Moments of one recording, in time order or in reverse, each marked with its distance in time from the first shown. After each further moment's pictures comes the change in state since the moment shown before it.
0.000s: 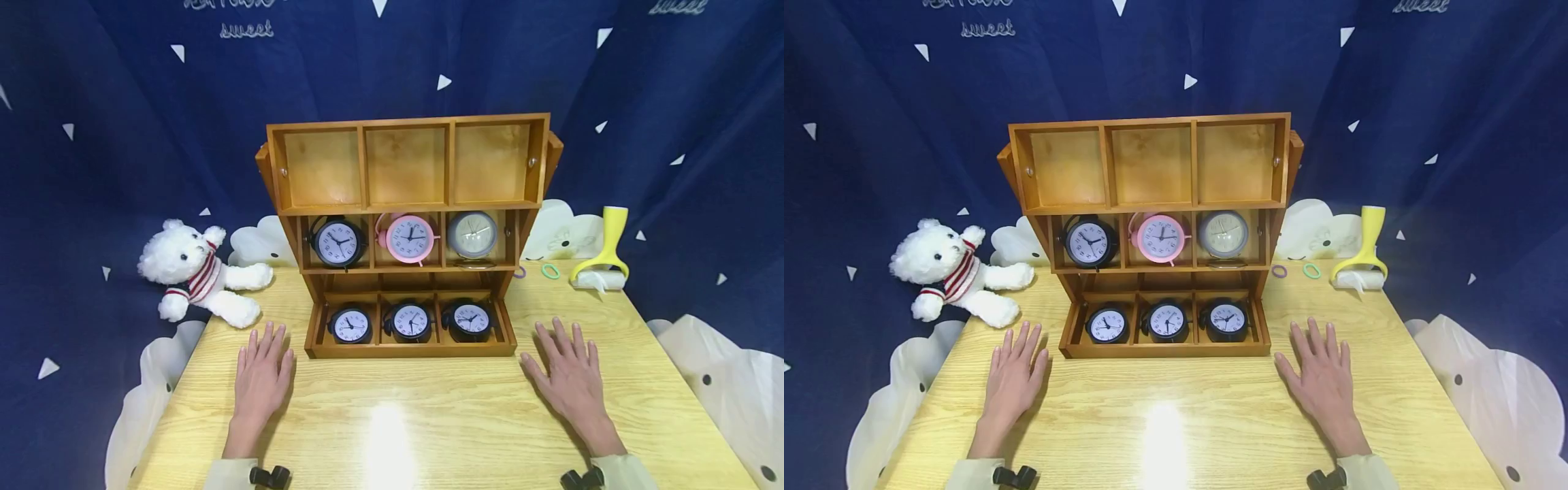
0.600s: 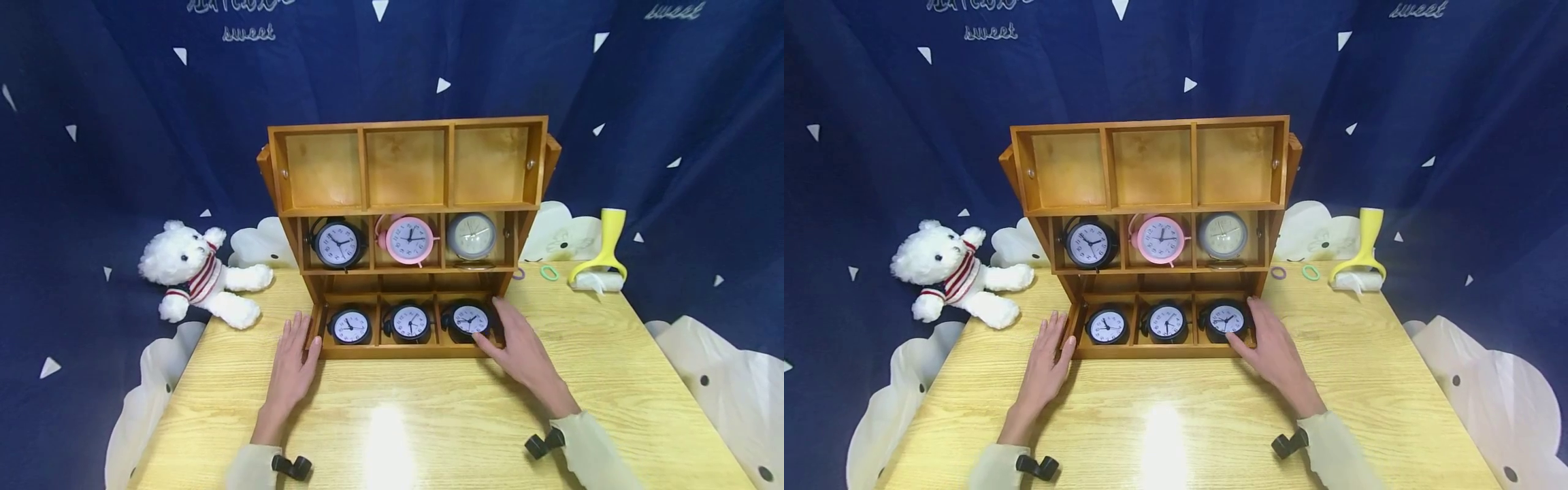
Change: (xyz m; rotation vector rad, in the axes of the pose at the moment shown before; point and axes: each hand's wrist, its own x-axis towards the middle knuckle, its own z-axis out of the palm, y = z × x) left_hand 0.021 0.034 0.032 -0.315 0.051 0.037; right_hand 0.063 -0.071 -0.001 0.304 -0.018 -0.133
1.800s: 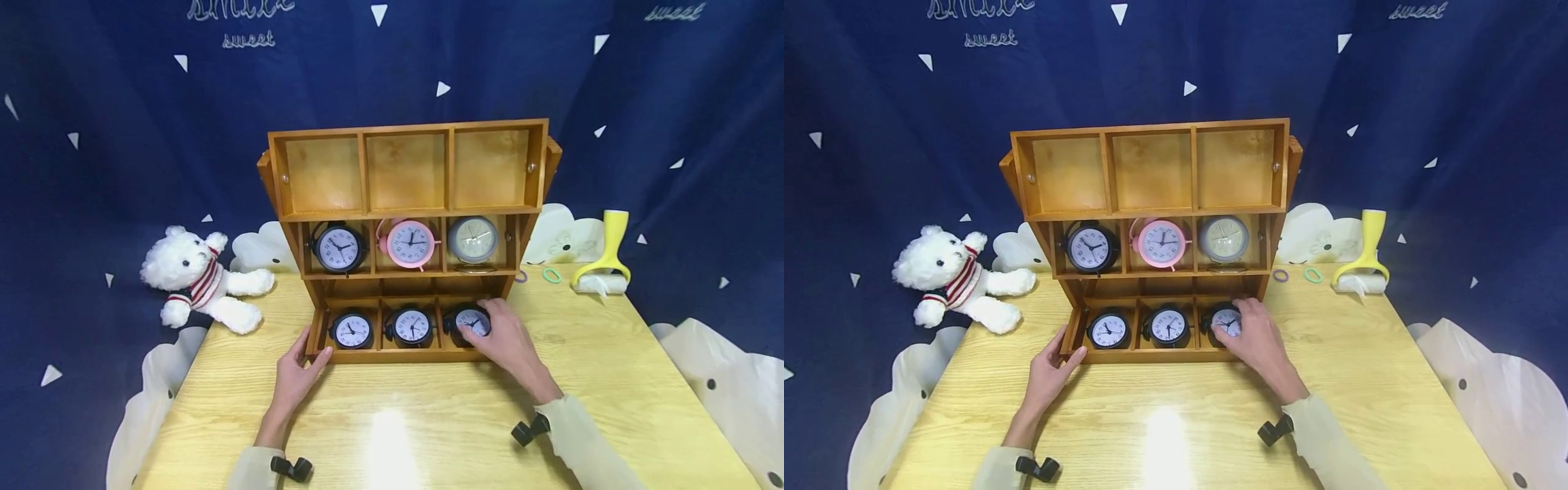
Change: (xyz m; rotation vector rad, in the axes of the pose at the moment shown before) left_hand 0.001 -0.011 0.013 -0.575 0.017 -0.189; right_hand 0.034 -0.033 0.004 0.038 0.119 -0.015
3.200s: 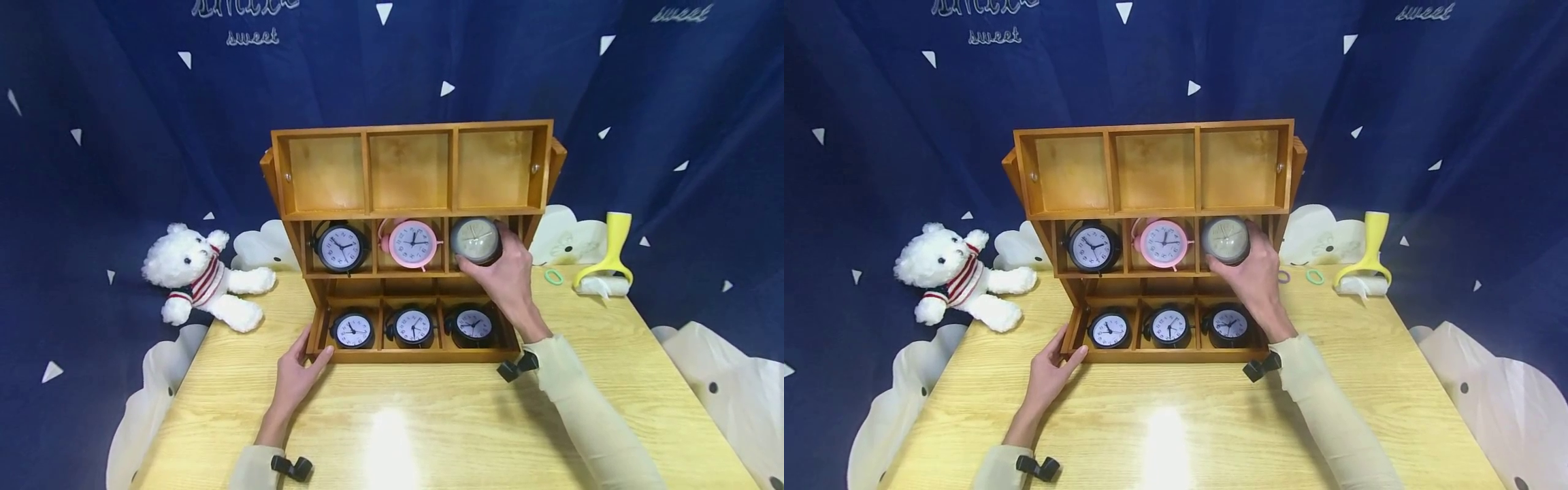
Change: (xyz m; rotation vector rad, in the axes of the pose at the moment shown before) left_hand 0.002 0.001 0.002 0.013 0.001 -0.012; right_hand 0.100 -0.037 -0.039 0.174 0.388 0.006
